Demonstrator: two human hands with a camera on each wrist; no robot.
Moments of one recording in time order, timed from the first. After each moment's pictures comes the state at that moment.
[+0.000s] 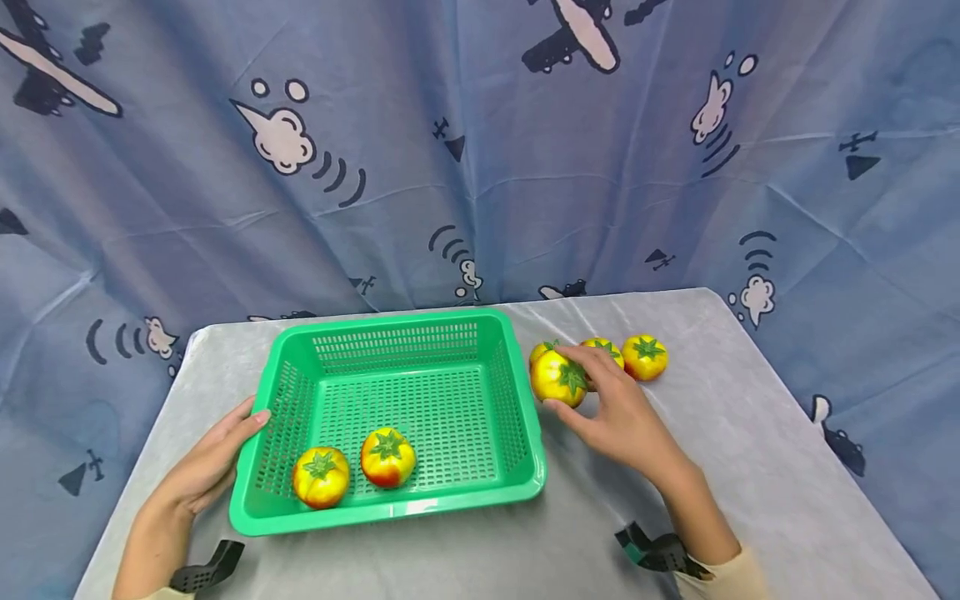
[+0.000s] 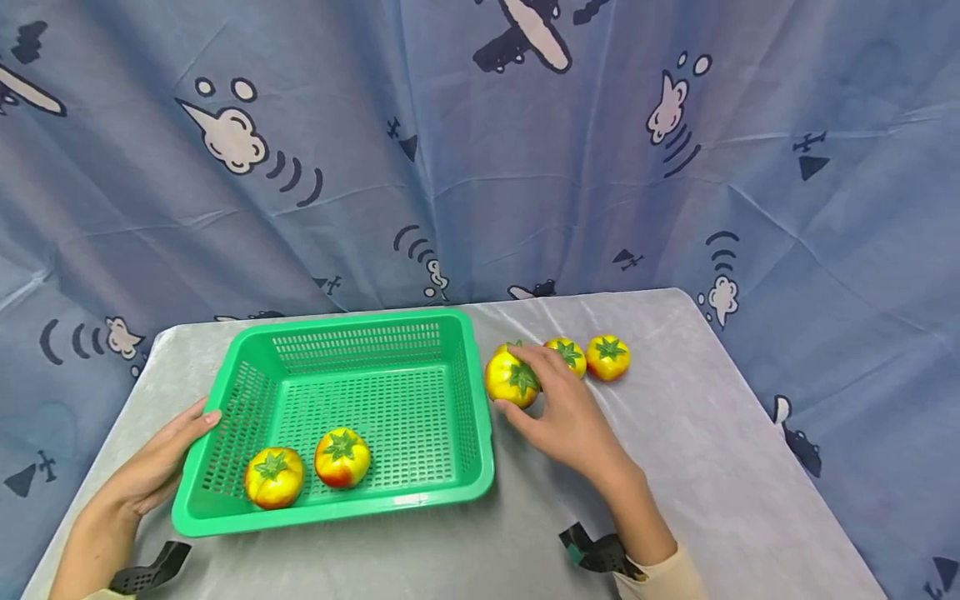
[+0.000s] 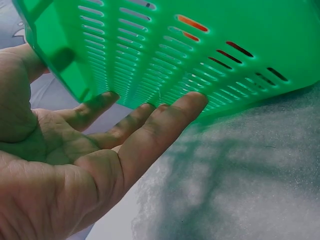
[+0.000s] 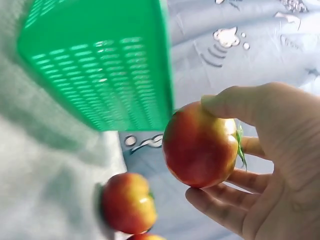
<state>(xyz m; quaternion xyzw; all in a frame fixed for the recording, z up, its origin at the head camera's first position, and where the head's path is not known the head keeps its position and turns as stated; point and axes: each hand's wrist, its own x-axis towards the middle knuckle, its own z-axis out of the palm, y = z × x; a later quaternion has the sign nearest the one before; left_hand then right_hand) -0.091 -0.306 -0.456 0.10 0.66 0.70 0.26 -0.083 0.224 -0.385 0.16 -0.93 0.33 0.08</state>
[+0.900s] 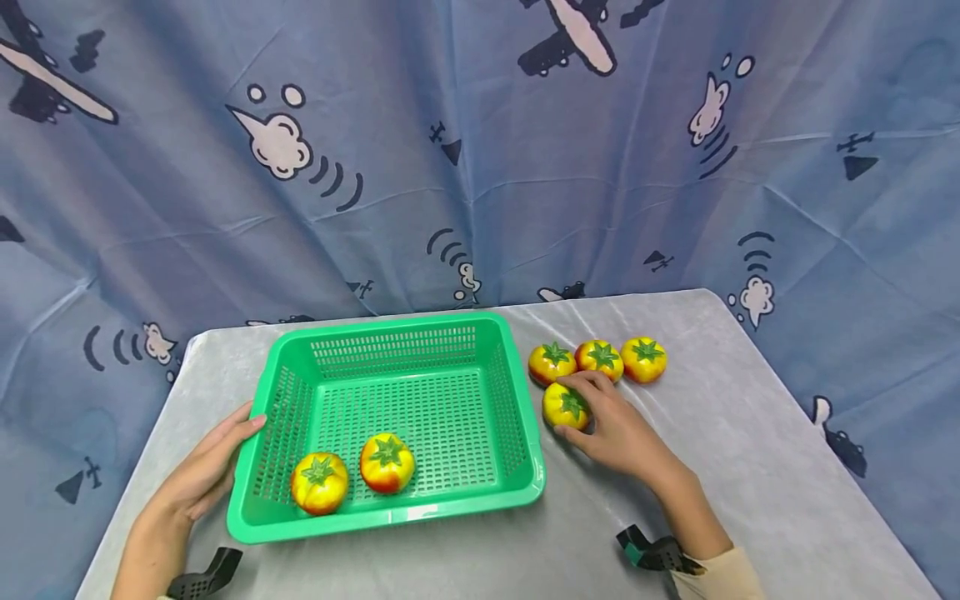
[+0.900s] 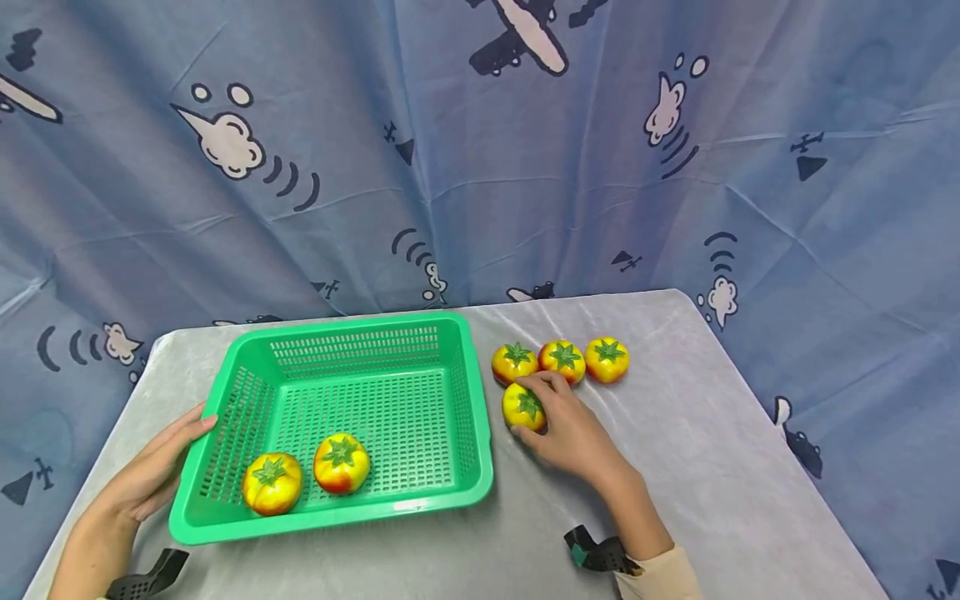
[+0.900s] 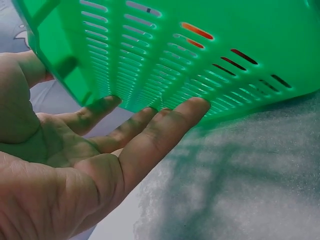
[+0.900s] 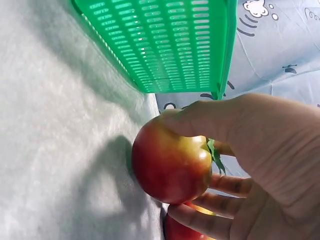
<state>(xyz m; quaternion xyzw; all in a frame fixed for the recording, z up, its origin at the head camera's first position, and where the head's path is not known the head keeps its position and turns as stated) -0.090 -0.308 -0.457 0.07 0.66 0.70 0.25 -0.089 0.245 -0.429 0.15 -0.95 0.28 0.00</state>
